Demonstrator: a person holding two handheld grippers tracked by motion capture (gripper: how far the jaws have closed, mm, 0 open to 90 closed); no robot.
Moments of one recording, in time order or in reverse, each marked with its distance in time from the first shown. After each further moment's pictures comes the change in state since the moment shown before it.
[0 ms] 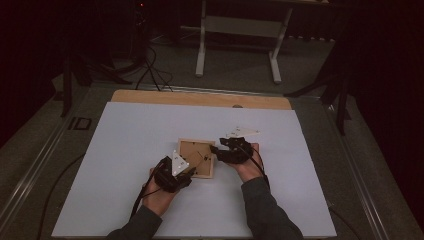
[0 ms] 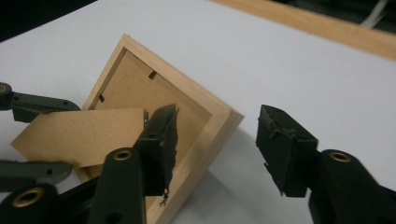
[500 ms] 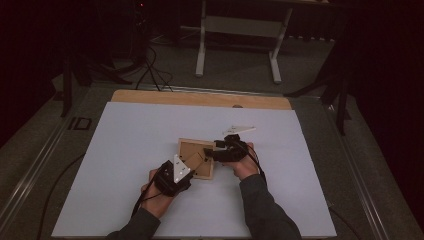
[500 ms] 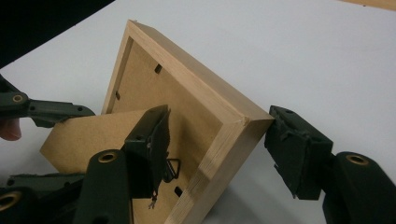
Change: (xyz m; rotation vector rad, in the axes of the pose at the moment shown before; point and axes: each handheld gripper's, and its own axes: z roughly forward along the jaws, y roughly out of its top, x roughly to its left) left arm -0.005 -0.006 -0.002 0.001 0.026 0.070; right arm -0.006 0.000 0.016 0.048 0.130 0.063
